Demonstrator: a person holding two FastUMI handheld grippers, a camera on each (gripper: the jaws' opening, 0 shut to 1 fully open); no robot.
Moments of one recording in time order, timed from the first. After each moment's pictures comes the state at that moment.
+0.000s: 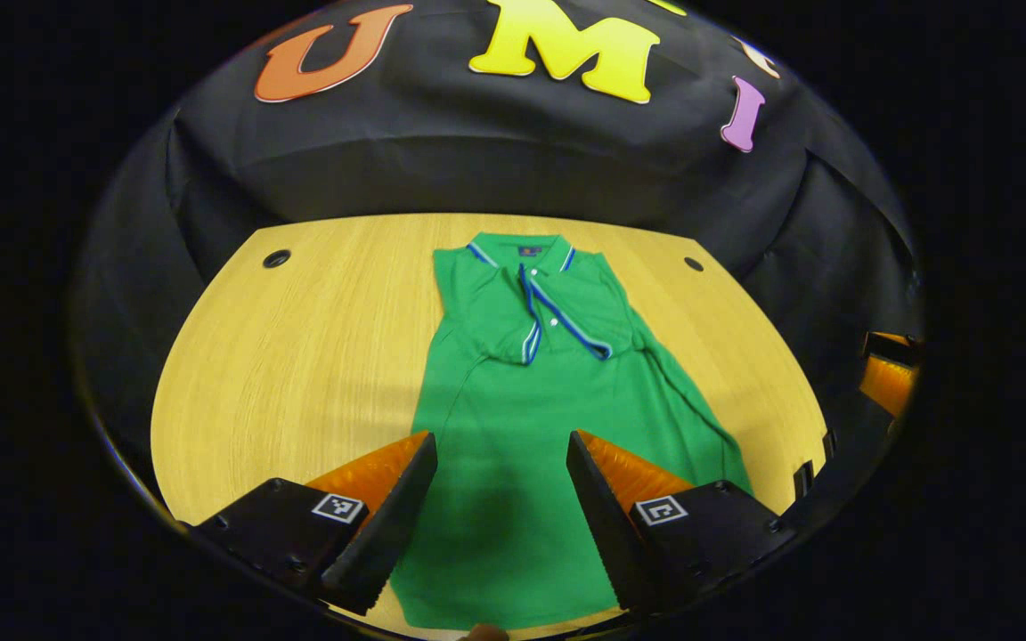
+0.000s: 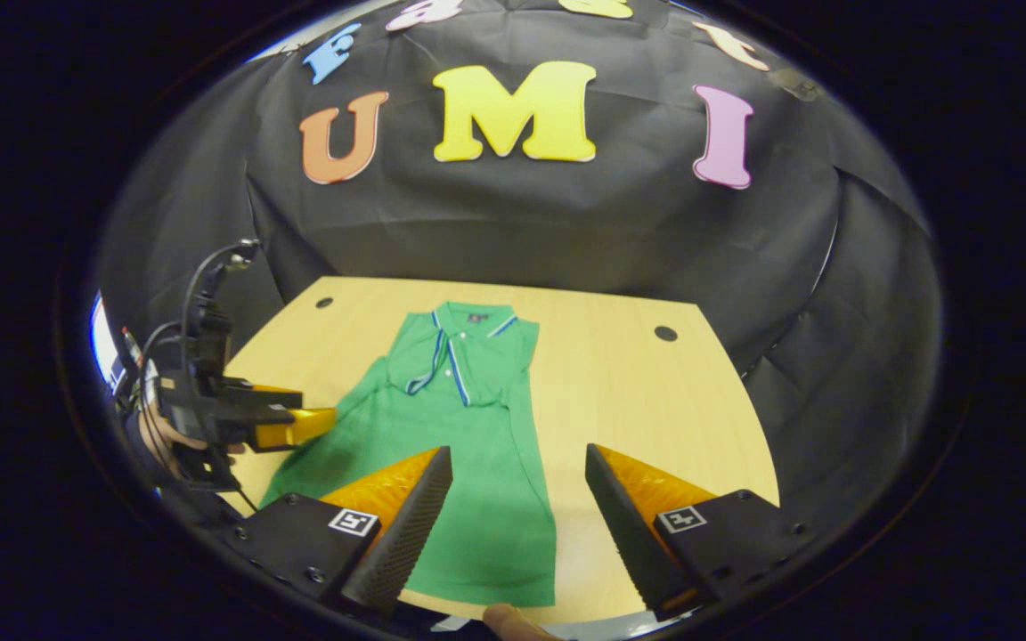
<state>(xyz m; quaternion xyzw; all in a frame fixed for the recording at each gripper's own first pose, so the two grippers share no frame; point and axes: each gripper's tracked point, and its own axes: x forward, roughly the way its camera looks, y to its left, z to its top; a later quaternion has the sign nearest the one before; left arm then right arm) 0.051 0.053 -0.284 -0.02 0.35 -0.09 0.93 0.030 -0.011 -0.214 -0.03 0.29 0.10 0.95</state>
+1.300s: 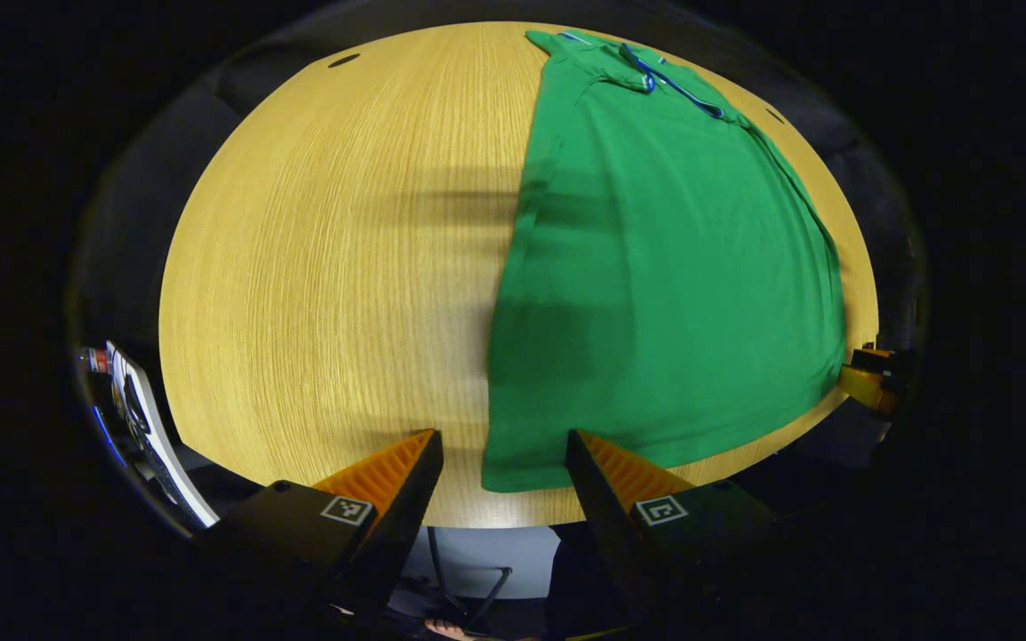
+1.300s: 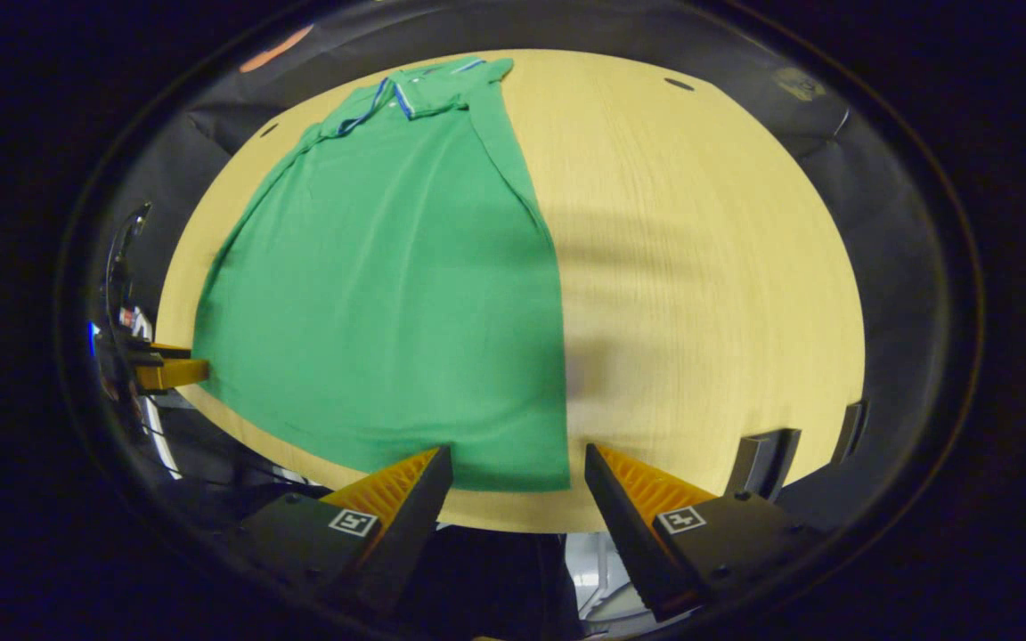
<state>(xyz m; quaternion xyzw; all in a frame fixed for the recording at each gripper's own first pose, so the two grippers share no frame) -0.122 0.133 -0.387 0.00 0.64 -0.01 0.77 -0.076 -0.052 -0.427 -0.02 0.62 0.06 0.78</state>
